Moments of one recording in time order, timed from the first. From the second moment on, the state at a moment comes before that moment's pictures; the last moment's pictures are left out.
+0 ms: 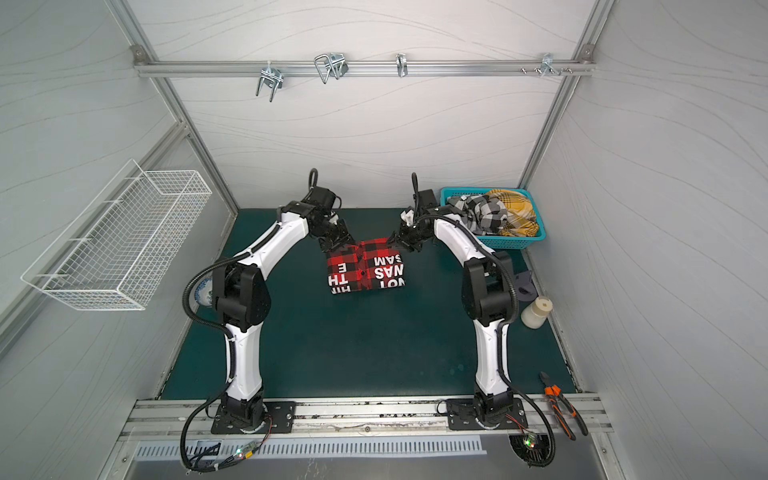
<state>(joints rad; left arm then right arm) -0.32 2.15 1.94 -0.97 0.35 -0.74 0.37 2.12 1.84 -0.81 -0.67 0.51</state>
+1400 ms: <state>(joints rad) -0.15 1.69 1.07 -0.83 0.43 -0.69 0.37 2.04 1.53 -0.78 -0.67 0.41</state>
